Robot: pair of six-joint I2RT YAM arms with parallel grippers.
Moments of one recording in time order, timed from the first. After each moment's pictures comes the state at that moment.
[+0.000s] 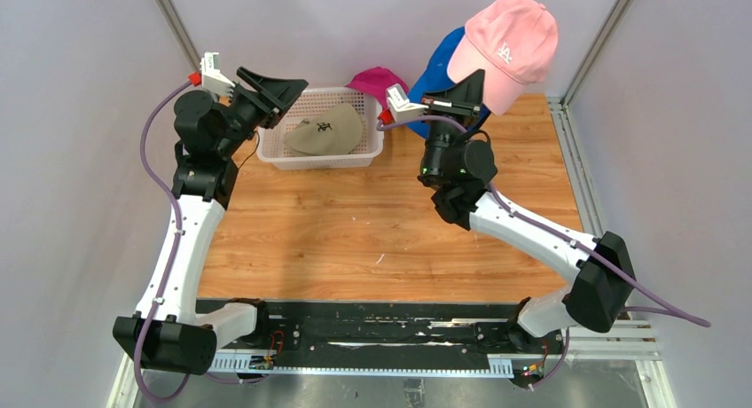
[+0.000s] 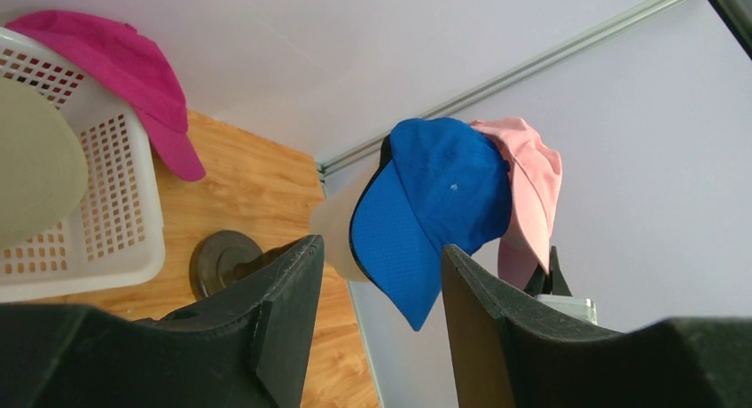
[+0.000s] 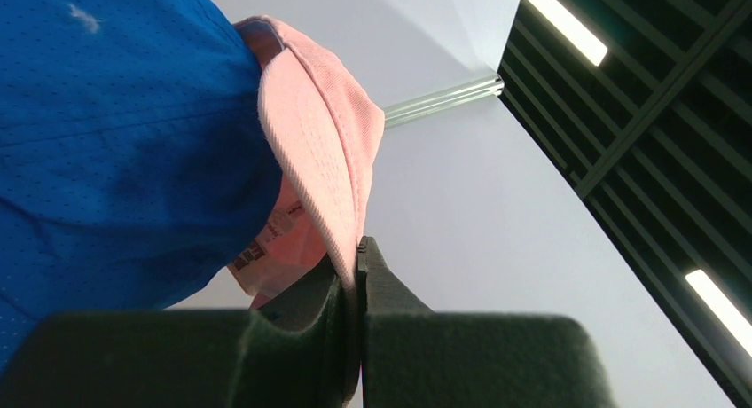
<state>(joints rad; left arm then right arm) -0.08 1.13 1.27 -0.02 0.42 -1.05 0.86 1.43 1.20 0.96 0.91 -2.09</state>
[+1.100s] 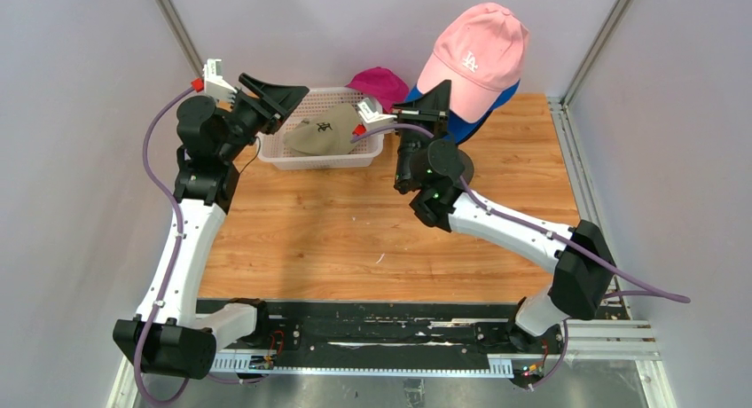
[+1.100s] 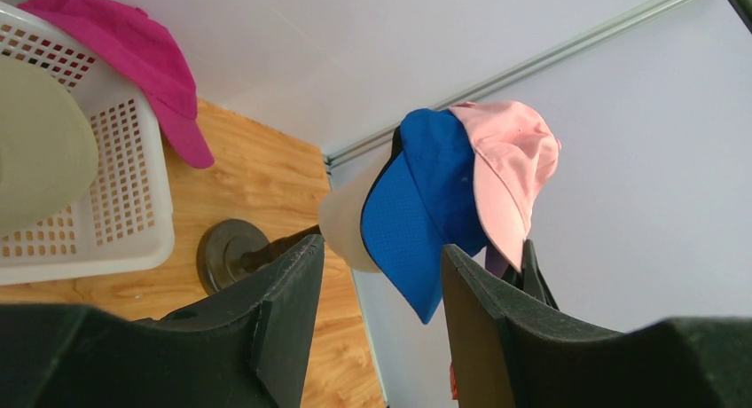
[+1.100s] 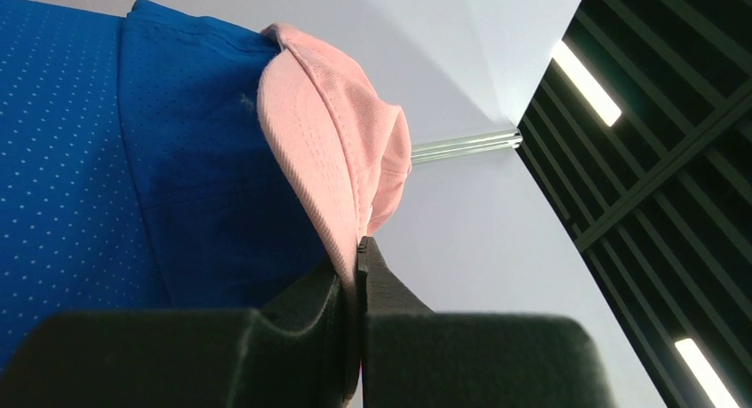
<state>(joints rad) -0.08 1.11 1.22 -0.02 0.43 -1.05 0.95 1.54 1.26 0.86 0.99 -2.09</state>
